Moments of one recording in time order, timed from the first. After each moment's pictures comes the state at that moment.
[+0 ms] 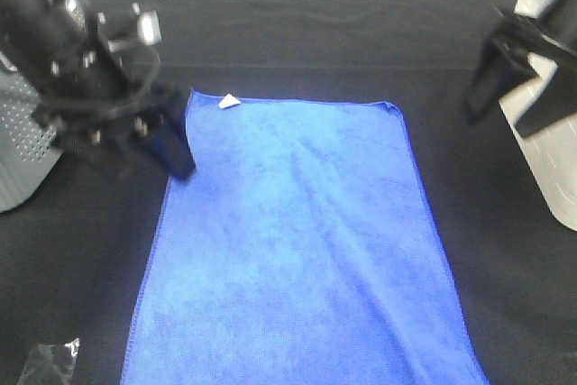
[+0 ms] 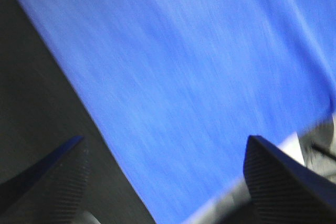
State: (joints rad) left arm -0.32 1.80 -1.28 -0.44 1.02 0.21; right arm 0.03 1.68 -1.29 0.40 1.20 -0.22
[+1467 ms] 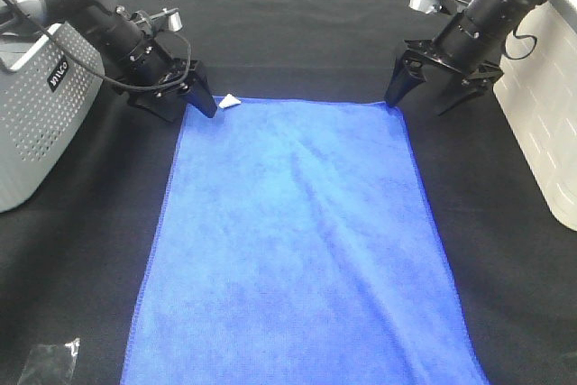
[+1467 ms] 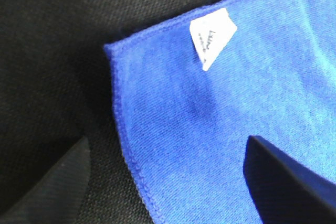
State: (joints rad) left arm -0.13 2.69 -2.40 -0.52 1.14 0.33; right arm 0.03 2.39 -1.96 0.42 1.05 -0.34
